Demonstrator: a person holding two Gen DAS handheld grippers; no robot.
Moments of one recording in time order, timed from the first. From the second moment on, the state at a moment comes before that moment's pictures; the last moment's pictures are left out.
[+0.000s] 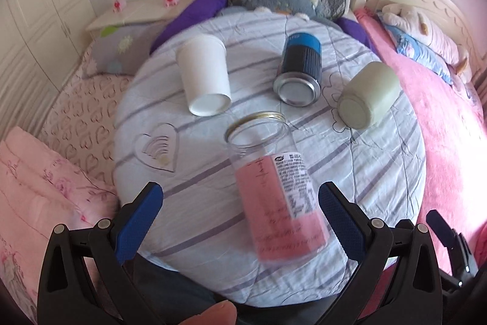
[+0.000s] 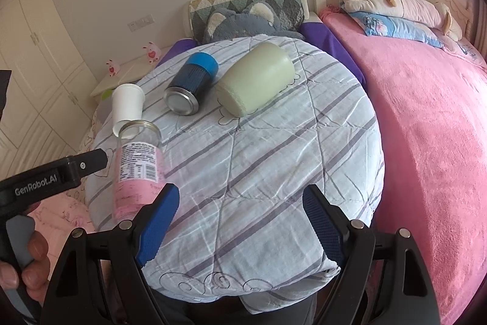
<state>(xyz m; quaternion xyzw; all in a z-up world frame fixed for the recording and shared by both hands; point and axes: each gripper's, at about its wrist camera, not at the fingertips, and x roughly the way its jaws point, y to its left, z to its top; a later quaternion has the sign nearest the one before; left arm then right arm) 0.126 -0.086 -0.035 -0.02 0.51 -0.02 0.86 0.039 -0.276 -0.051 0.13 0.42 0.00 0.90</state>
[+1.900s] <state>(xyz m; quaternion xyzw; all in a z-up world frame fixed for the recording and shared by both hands) 0.174 -0.088 -0.048 -0.06 0.52 -0.08 0.85 0.085 -0.296 -0.073 0.14 0.45 -0.01 0.88</state>
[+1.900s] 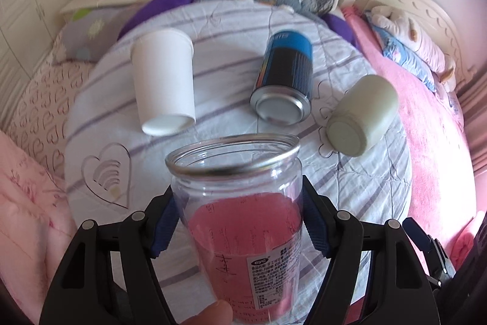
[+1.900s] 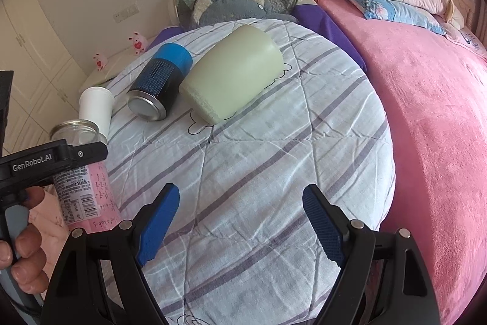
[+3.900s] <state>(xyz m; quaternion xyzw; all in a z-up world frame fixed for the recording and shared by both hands) 0.056 -0.047 0.059 0.04 0.32 -0.08 0.94 -0.002 -0.247 0.002 0.10 0.34 -0.03 0.93</state>
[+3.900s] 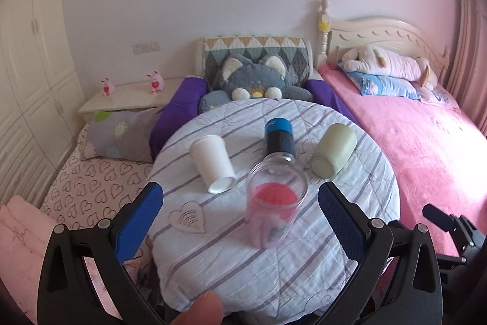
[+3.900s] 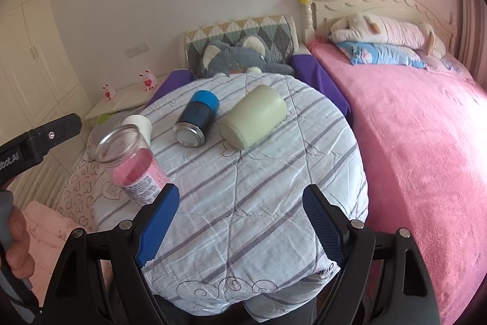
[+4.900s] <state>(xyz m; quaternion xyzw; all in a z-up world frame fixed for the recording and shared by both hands) -0.088 0.016 0.022 0.05 0.29 -0.03 0.96 -0.127 -0.154 0.015 0.02 0.26 0.00 0.97</state>
